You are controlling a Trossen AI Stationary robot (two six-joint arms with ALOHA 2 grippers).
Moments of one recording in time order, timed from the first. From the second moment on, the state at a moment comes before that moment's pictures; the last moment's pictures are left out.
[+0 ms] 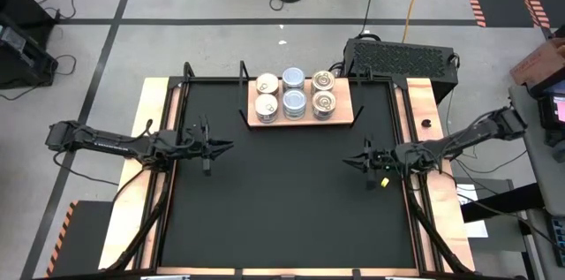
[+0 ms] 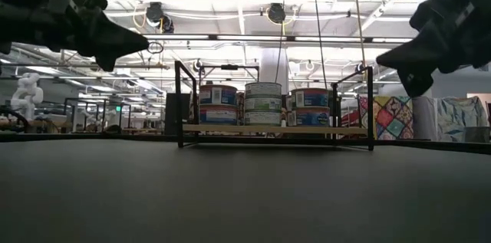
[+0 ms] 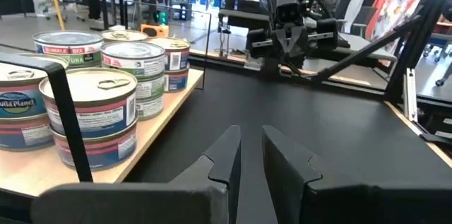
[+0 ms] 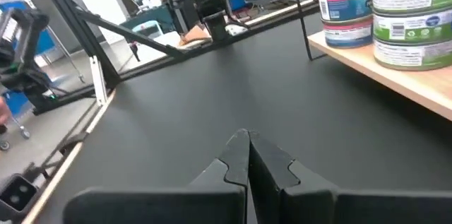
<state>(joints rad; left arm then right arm) -0.05 0.54 0.04 0.46 -0.18 -0.15 0.28 0.61 0.01 0.45 0.33 0.43</state>
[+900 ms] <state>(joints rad) 0.05 0.09 0.04 0.03 -0.15 -0.21 0.15 0.13 0.02 0.05 0.23 0.31</state>
